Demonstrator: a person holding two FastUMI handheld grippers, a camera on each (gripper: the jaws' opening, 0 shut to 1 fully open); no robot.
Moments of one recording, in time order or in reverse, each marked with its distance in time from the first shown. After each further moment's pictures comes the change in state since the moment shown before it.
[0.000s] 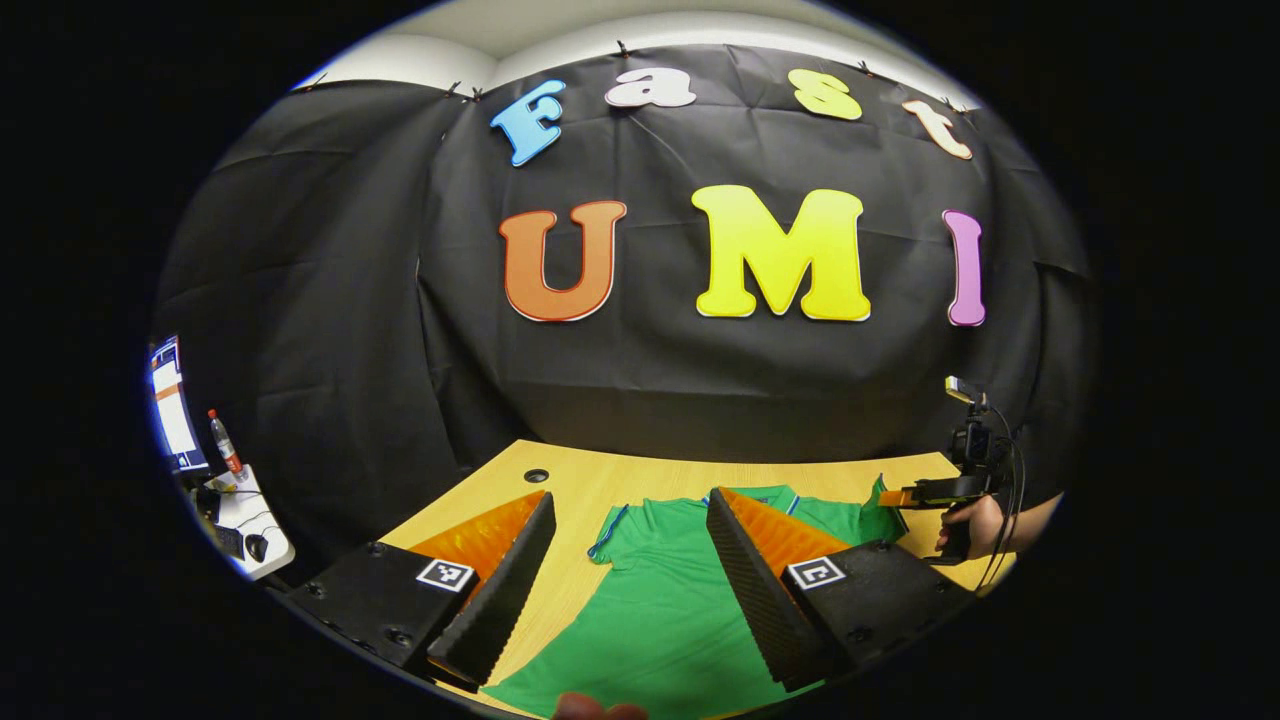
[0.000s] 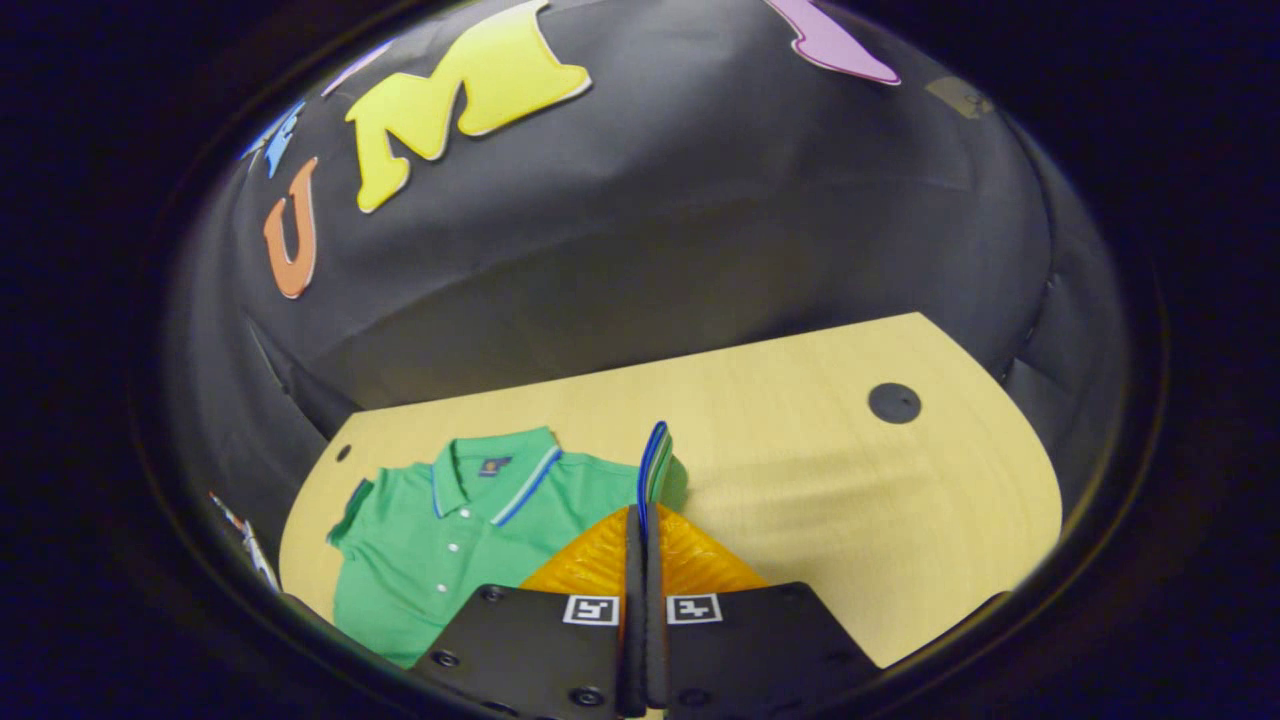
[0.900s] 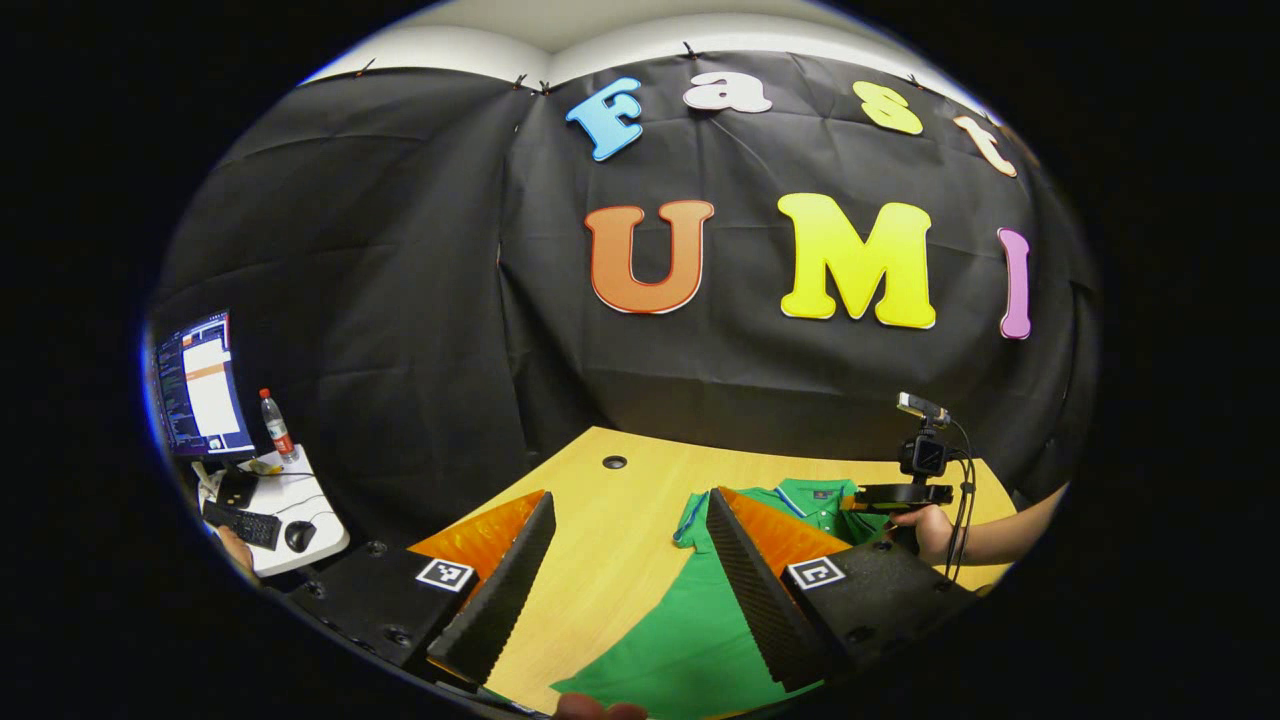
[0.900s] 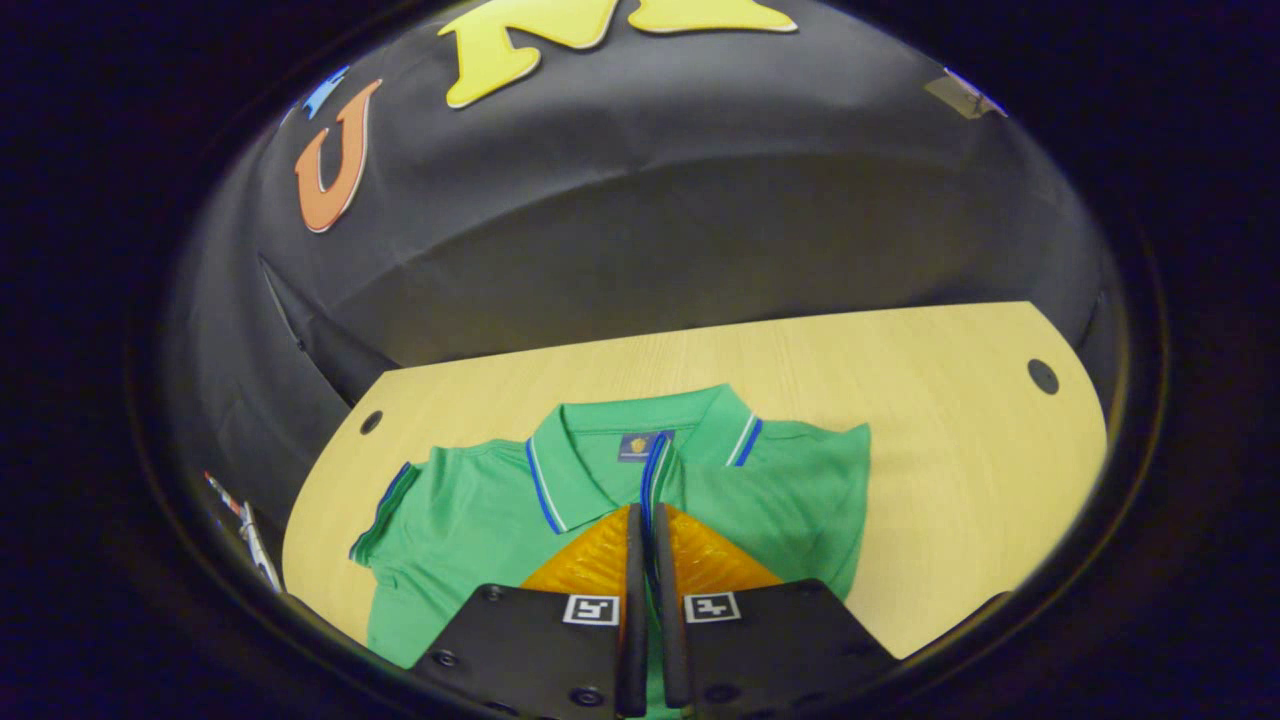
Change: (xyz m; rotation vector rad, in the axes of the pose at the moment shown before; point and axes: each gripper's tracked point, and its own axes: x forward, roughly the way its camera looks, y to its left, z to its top) left arm -0.040 0.093 -0.003 -0.036 0.018 0.158; right arm 0.075 0.145 -0.061 -0.060 0.108 0.043
